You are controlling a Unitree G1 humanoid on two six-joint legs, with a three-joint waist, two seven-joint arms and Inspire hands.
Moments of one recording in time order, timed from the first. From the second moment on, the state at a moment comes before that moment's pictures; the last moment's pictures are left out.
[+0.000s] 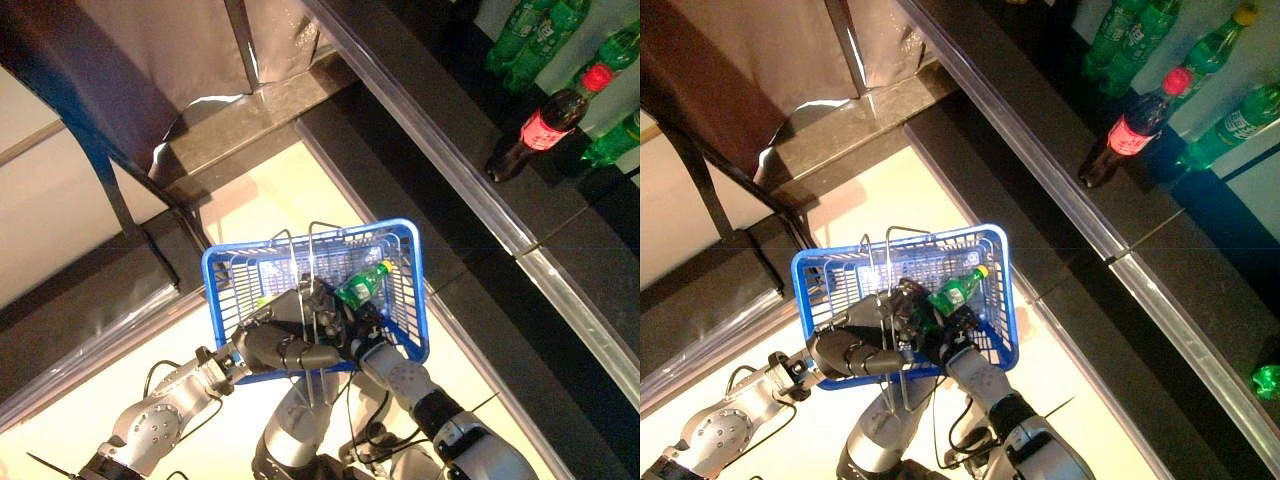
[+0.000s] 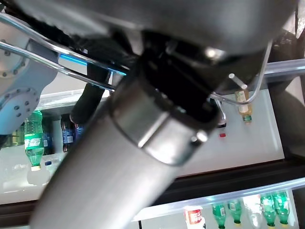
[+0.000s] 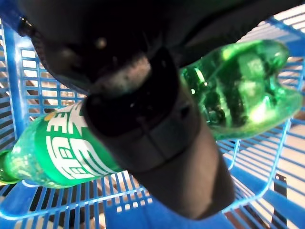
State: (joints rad) left arm 0.04 0.70 -0.29 -0.16 -1.24 0.19 -0.65; right arm -0.45 -0.04 0.44 0.77 1.59 0.14 -0.17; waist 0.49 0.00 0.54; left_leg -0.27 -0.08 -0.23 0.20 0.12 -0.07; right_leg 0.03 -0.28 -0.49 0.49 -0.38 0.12
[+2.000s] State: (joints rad) left arm -0.16 0.55 -0.52 -0.12 -1.06 0.09 -0.33; right arm -0.16 -0.27 0.46 0.21 1.26 0.01 0.05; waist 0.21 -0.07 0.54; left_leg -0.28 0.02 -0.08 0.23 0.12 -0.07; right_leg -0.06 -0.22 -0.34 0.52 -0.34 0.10
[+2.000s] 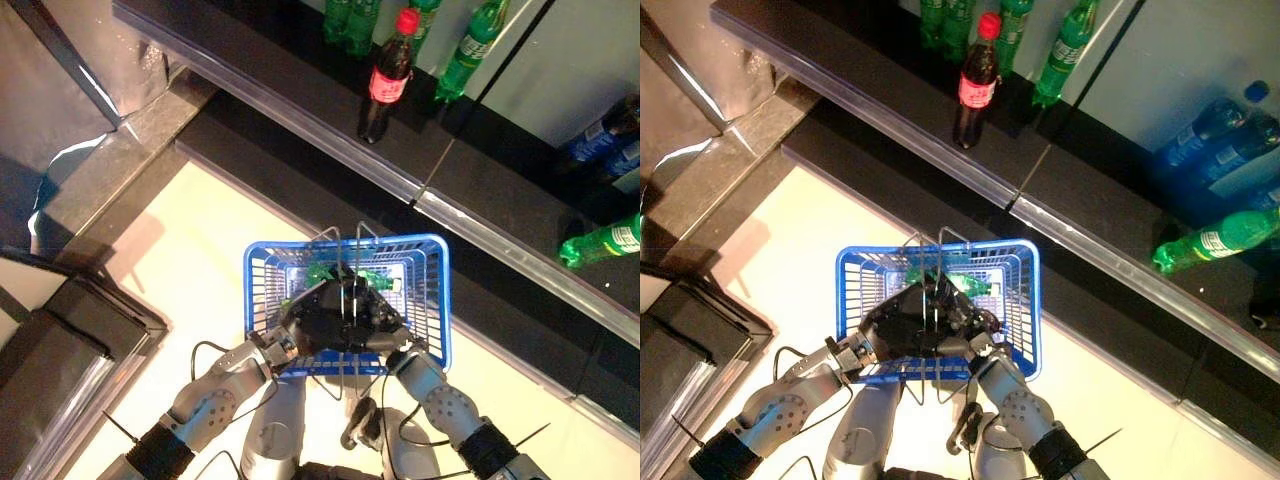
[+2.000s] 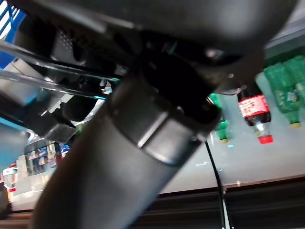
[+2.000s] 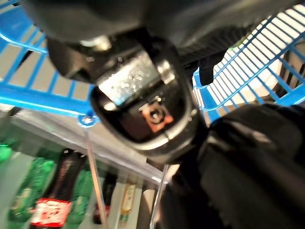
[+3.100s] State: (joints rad) left arm 0.04 0.51 -0.23 -0.02 -1.07 0.03 -0.26; right arm 0.09 -0.29 0.27 -0.04 1.17 0.06 0.20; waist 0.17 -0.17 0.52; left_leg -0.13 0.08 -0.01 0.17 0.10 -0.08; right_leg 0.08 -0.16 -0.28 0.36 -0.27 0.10
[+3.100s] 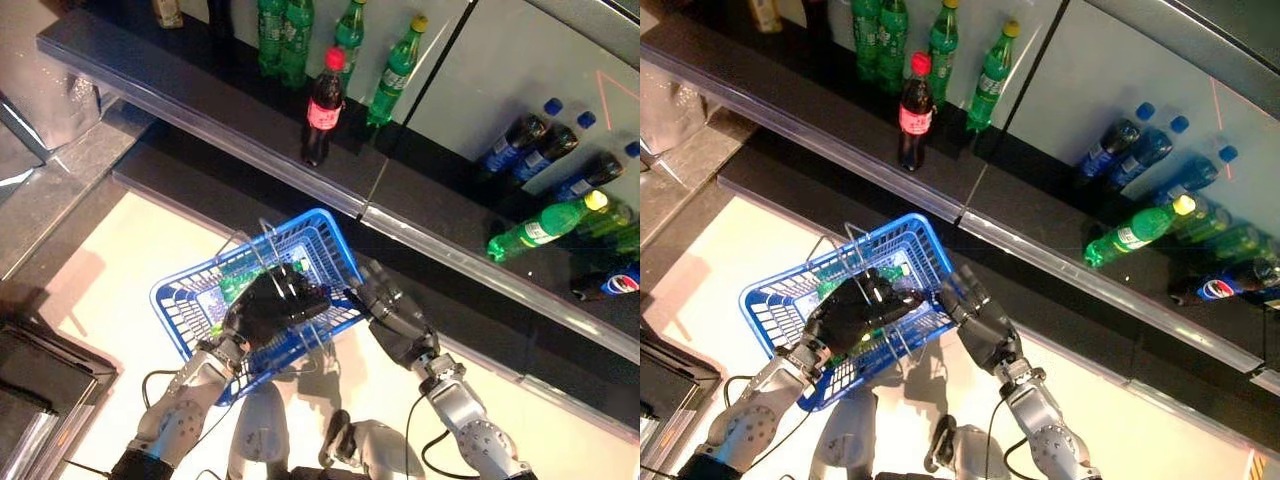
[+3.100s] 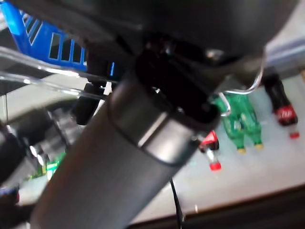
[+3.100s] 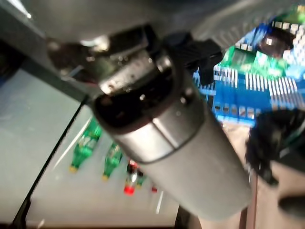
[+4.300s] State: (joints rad) left arm 0.13 0.23 0.13 1.05 -1.02 -0.10 -0.14; right arm 0.12 -0.20 0.12 1.14 0.43 0.13 0.09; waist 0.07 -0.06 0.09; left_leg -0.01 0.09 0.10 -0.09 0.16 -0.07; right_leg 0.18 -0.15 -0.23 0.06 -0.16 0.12
